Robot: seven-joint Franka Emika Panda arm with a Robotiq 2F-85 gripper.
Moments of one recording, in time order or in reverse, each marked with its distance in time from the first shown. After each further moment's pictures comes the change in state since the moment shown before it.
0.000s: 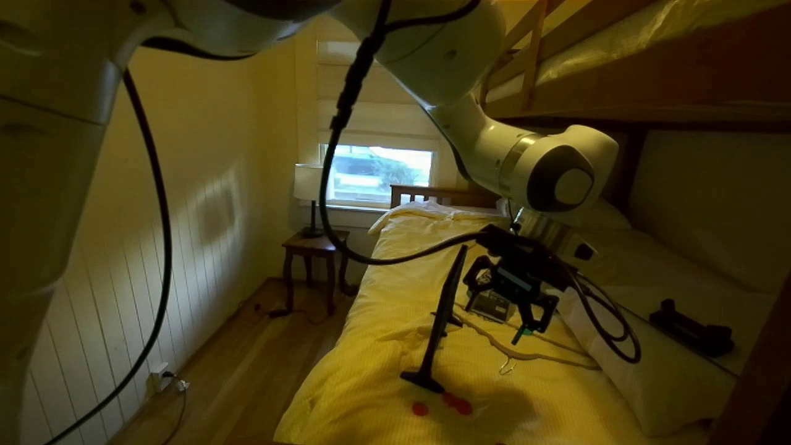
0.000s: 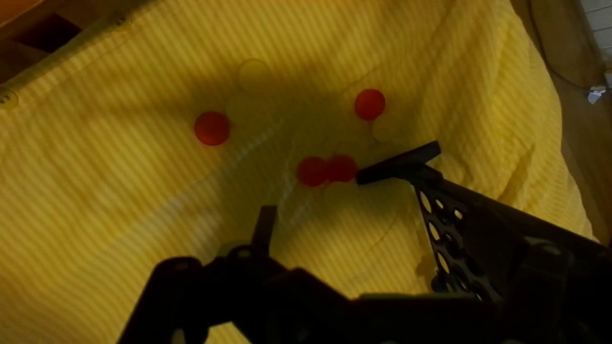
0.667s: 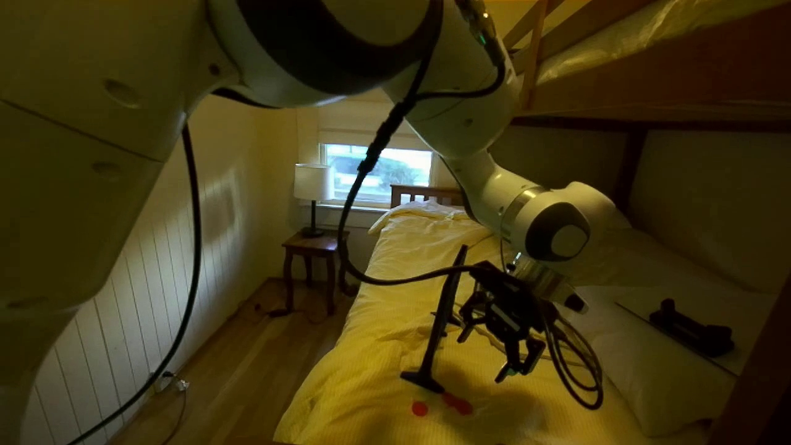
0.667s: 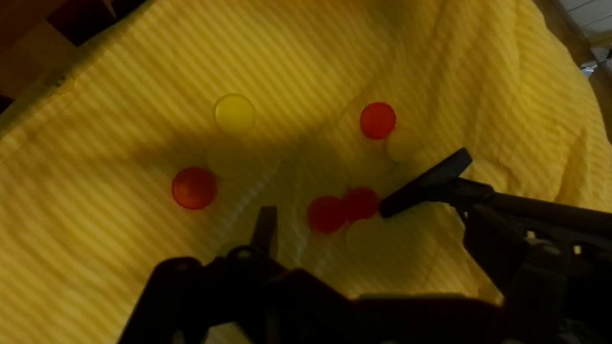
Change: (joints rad) arm -0.017 0.156 0.005 0.040 0.065 -0.006 0.134
